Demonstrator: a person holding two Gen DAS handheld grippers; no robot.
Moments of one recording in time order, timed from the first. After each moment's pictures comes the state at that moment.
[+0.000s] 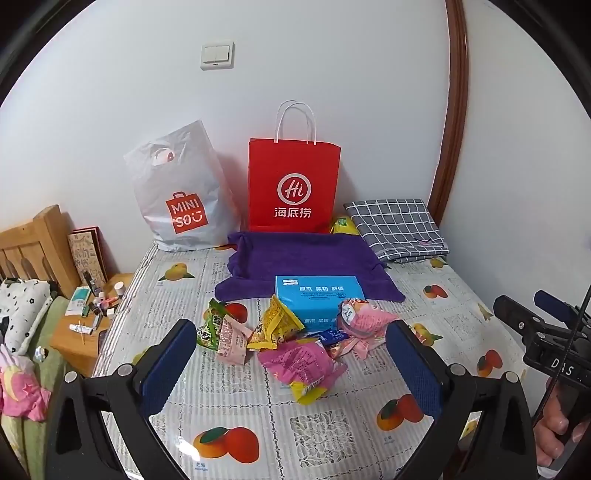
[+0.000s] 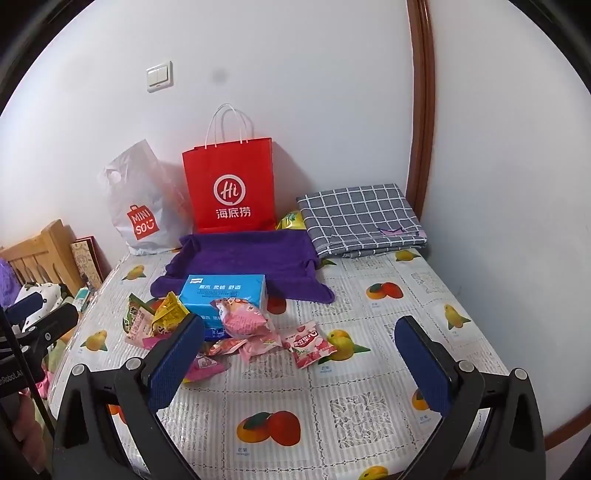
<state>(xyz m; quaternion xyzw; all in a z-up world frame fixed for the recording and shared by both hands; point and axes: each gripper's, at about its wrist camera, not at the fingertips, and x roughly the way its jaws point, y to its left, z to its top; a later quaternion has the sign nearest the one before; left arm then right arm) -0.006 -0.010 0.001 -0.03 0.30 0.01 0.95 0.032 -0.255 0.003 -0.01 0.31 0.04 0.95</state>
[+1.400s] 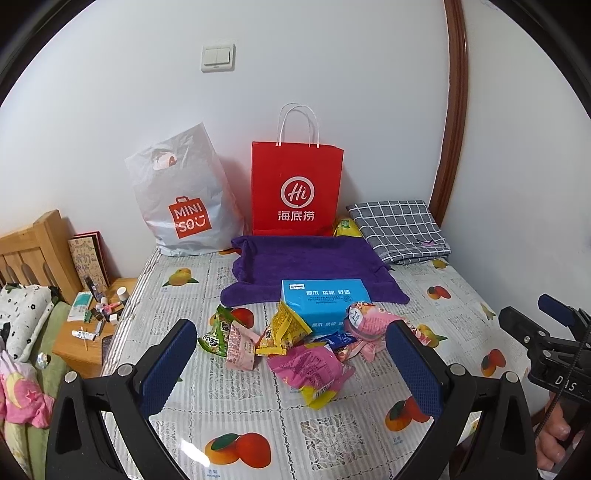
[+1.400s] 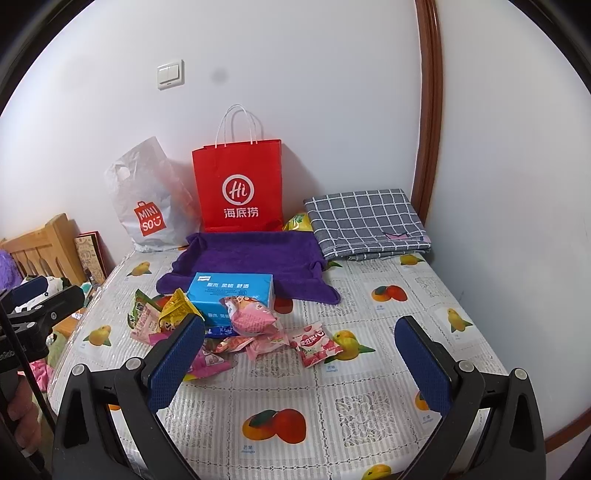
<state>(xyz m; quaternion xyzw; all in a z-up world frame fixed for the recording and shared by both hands) -0.004 0.001 0.006 -0.03 0.30 0.00 0.95 0.025 -0.247 0.005 -0.01 0.31 0.05 0.95</state>
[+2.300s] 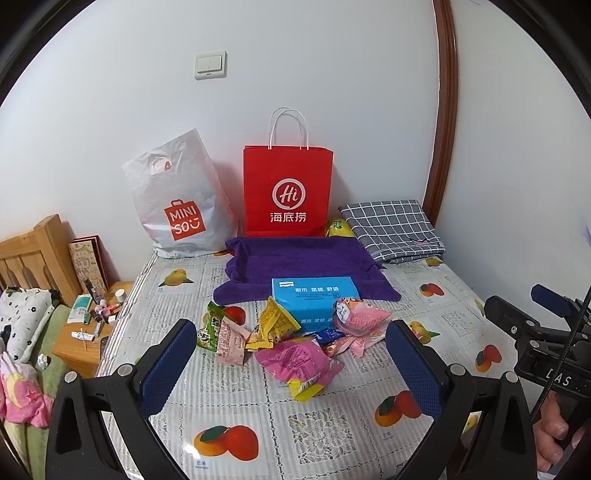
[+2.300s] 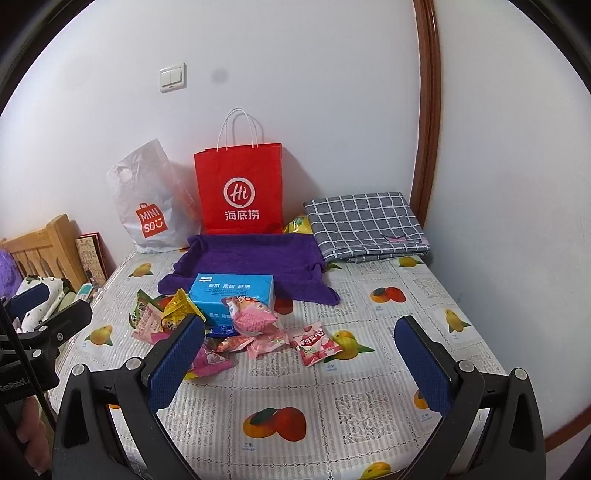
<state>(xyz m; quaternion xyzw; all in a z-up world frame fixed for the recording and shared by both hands) -0.018 -0.018 0.002 -0.02 0.29 0.00 0.96 0.018 -0.247 0.007 -0.02 0.30 0.05 0.95</state>
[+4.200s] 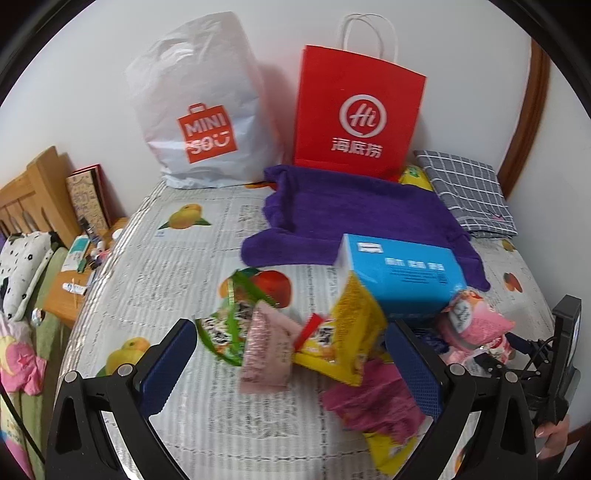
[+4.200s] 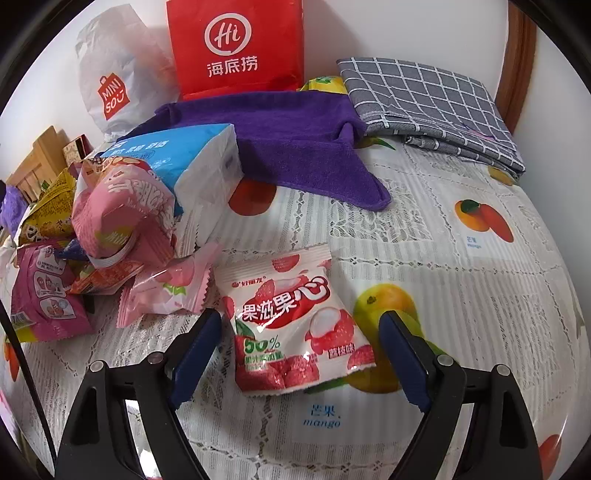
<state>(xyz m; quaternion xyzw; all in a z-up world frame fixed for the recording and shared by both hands) 0.121 0.050 -0.100 -0.07 0.41 0.07 0.91 0.197 -0.270 -0.210 -0.06 0.47 0.14 0.87</state>
